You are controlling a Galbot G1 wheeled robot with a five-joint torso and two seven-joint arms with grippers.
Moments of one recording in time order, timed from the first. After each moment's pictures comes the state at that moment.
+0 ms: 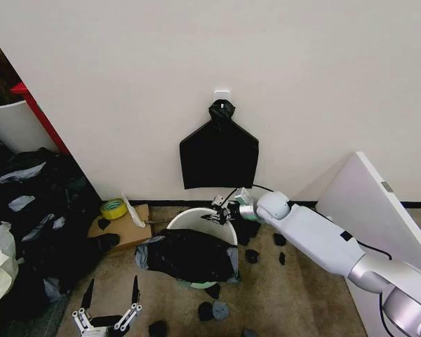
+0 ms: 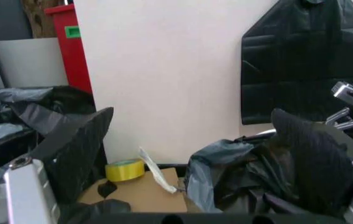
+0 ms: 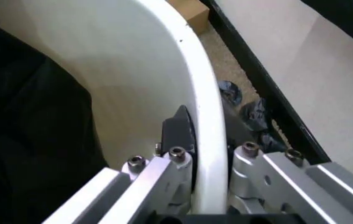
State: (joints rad) left arm 2.08 -1.36 -0.47 -2.07 0.07 -0.74 -0.33; right arm -0.35 1.09 -0.48 1.22 0.43 -0.28 -0.63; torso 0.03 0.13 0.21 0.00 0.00
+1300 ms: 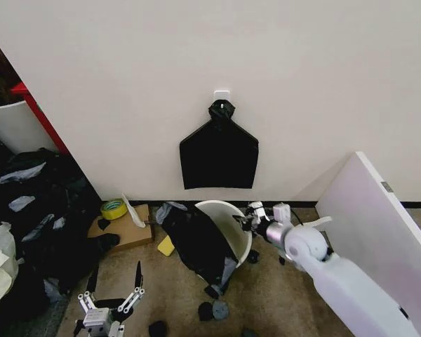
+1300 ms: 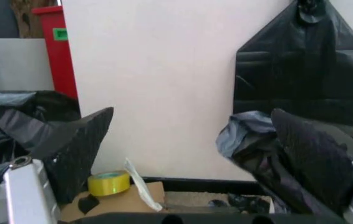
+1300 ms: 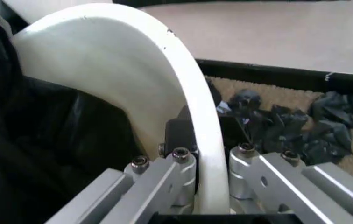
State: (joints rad) left arm 2.01 -1.30 -0.44 -2.11 -0.01 -0.67 -0.32; right arm -1.00 1.00 0.09 1.82 0.86 -0.53 0.07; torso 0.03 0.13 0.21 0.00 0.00
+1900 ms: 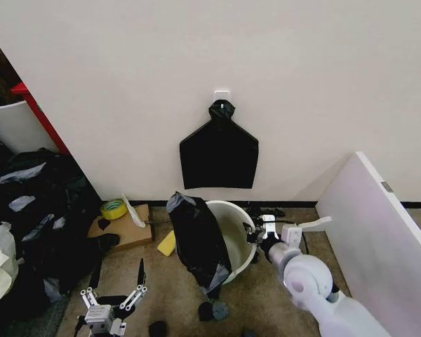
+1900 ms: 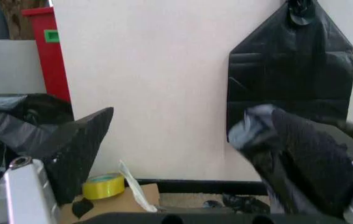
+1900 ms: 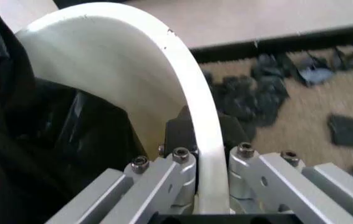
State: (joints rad) left arm 2.02 -1.28 -0.43 -2.13 -0.01 -0.66 -0.32; right arm -1.23 1.10 0.12 2.06 0.87 -0.49 0.52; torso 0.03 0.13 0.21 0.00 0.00
